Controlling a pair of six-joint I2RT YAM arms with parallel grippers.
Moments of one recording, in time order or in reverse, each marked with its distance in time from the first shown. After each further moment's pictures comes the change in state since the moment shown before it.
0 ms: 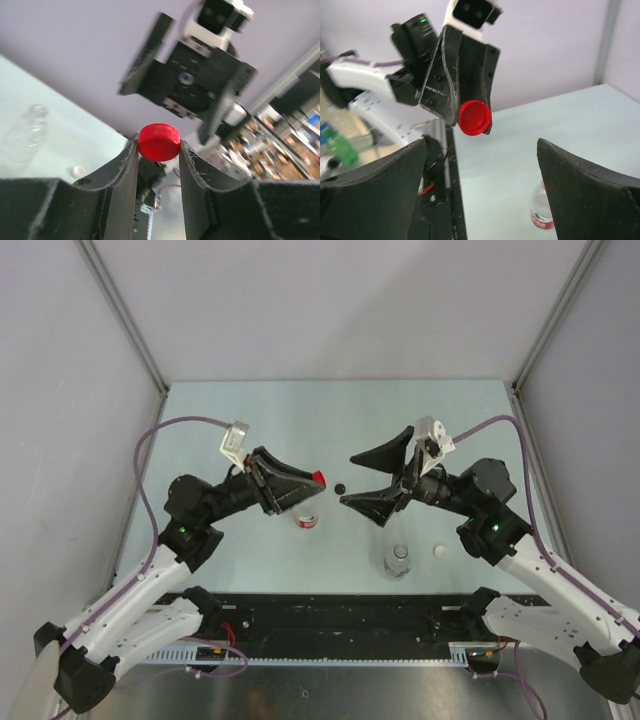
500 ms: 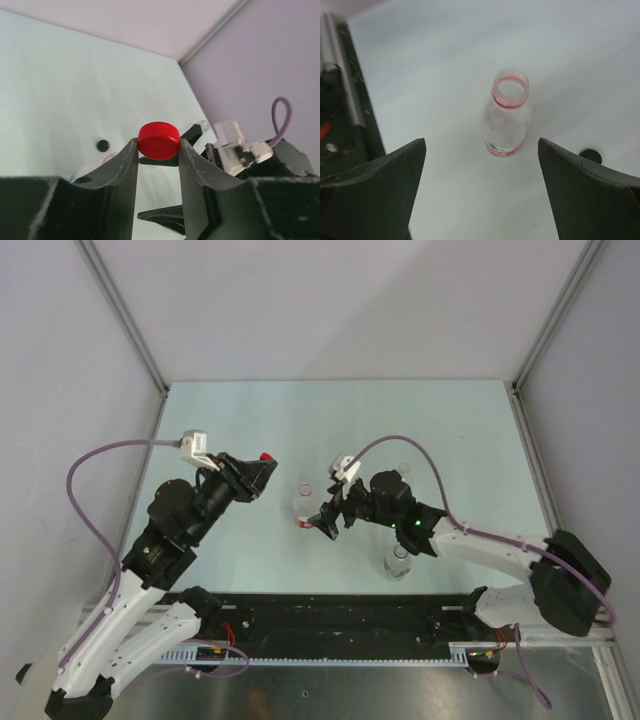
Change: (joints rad) left arm 0.046 -0.181 0.102 -0.695 -0.715 0.275; right arm 0.174 0.375 -0.130 -0.010 0.426 -0.248
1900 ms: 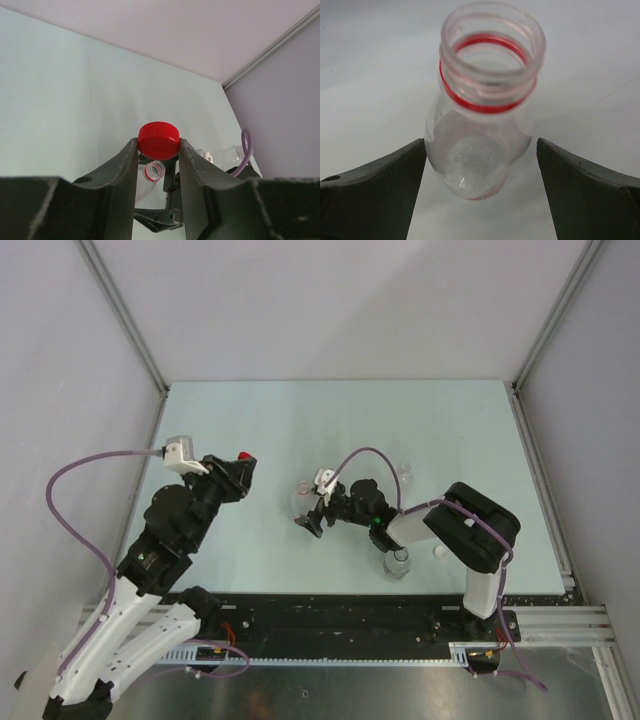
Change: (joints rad) left arm 0.000 -0.048 -0.014 -0.090 -0.260 0.073; right arm -0.061 0.580 -0.037 0.660 -0.124 -0.164
